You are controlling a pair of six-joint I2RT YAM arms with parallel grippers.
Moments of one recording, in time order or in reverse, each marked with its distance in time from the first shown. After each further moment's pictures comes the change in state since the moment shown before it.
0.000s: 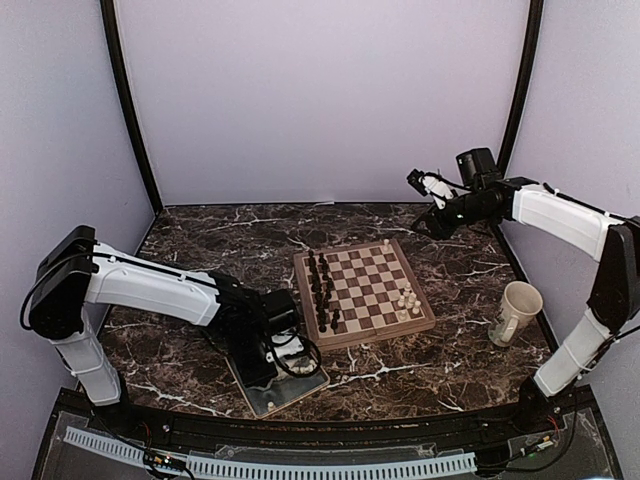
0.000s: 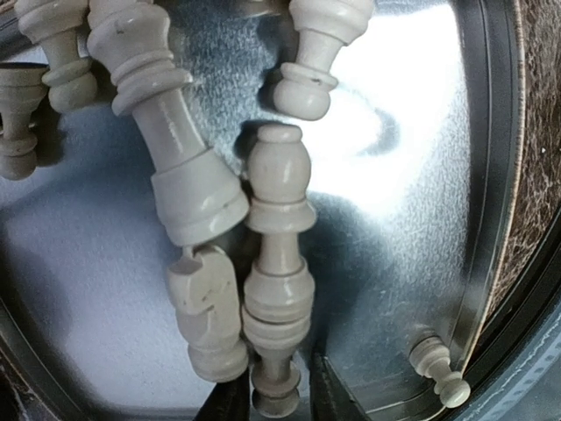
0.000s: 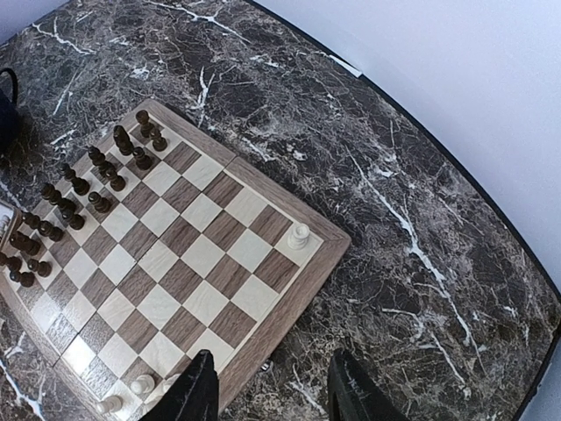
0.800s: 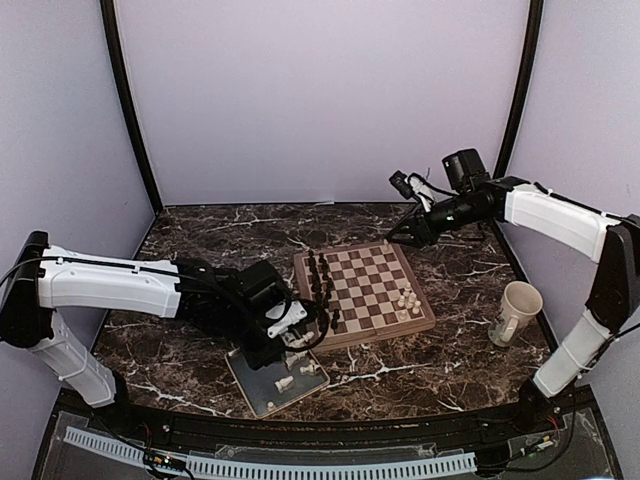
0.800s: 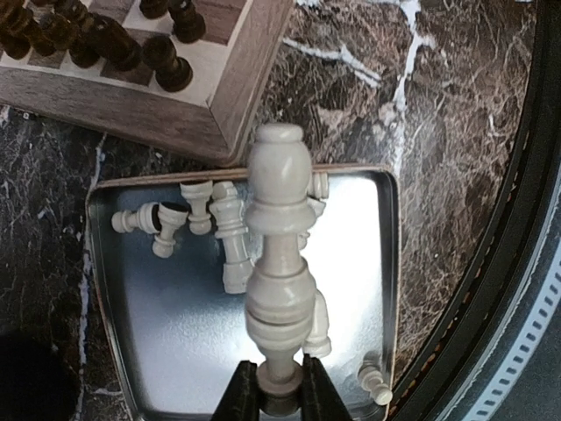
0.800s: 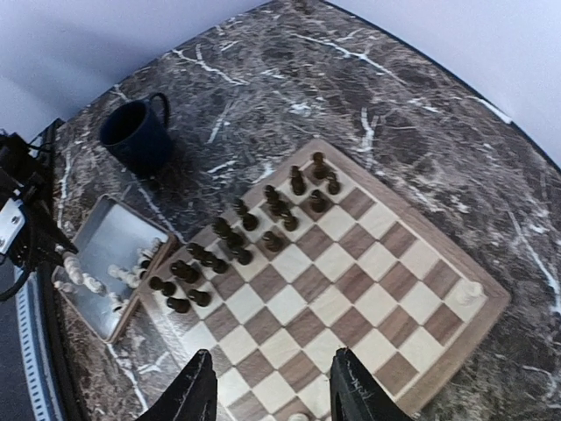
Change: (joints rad) left arm -0.025 -0.193 0.008 0.115 -0.055 -0.096; right arm 0.079 0.012 0.018 -0.040 -0.315 0.122
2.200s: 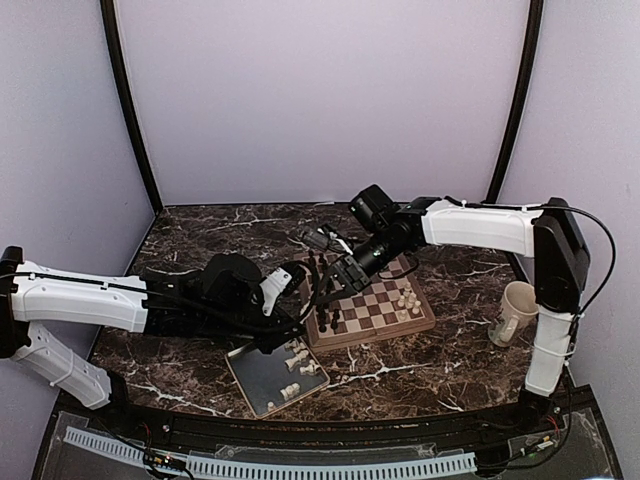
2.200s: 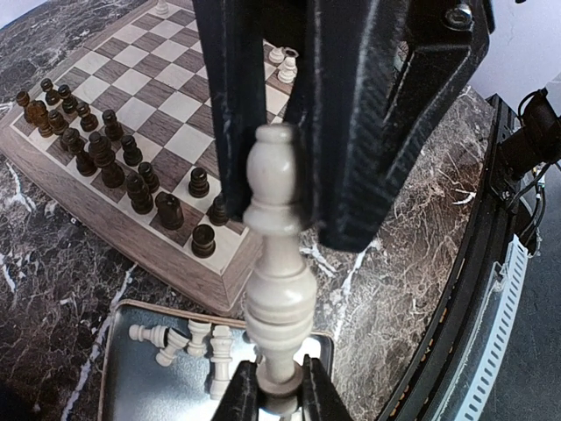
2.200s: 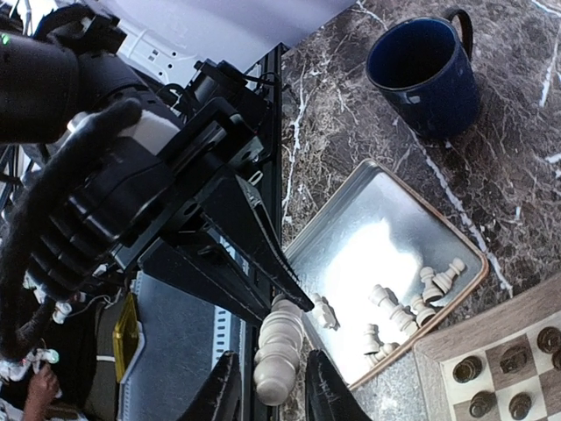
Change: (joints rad) left arm 0.010 -0.192 -0.212 0.521 -0.033 -0.250; right arm 0.376 0.330 0.187 -0.083 -0.443 0.213
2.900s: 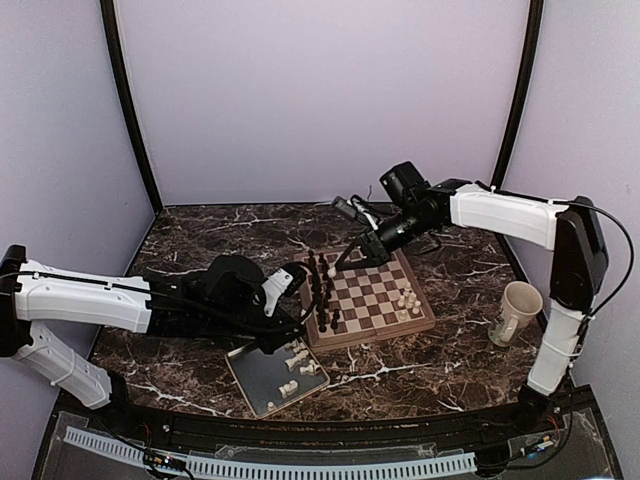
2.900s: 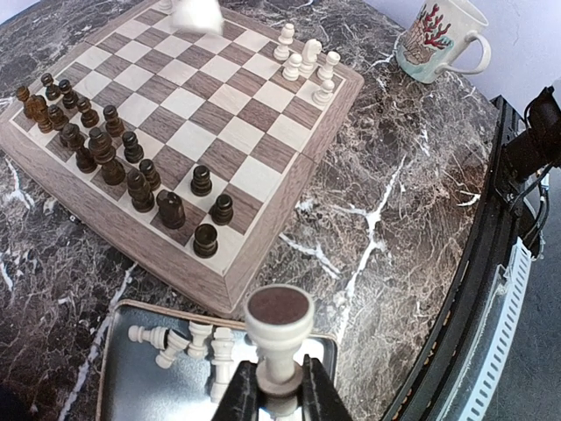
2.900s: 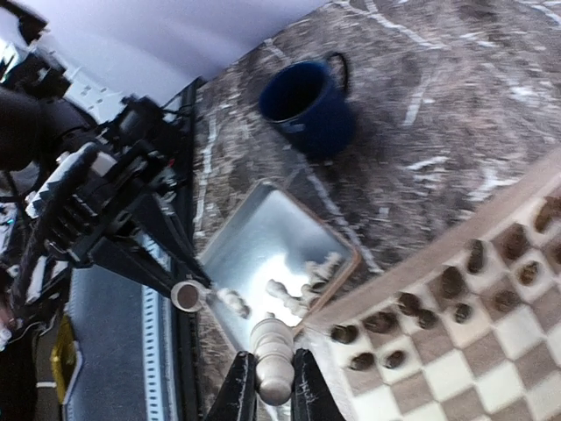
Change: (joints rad) left arm 0.002 0.015 -0.001 0.014 0.000 0.000; right arm -0.112 -0.068 0.000 -0.012 0.156 -0.073
